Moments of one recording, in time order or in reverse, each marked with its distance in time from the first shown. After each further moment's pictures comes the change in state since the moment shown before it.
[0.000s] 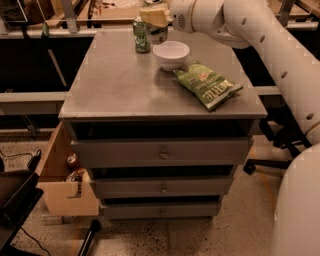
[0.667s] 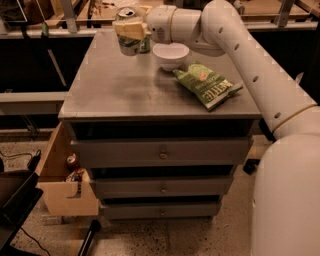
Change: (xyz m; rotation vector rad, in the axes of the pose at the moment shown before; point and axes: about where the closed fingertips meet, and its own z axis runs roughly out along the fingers) arm 0.006 0.070 0.048 -0.245 -0.090 0.013
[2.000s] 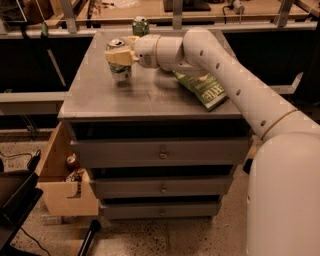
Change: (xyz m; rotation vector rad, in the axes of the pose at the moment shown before) arm 0.075 0.033 0.035 -0.057 0.064 0.108
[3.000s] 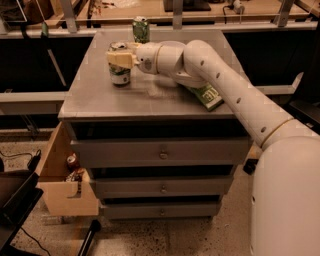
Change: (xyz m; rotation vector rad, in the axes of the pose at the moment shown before) arm 0.019 -0.009 0.000 0.042 -0.069 0.148
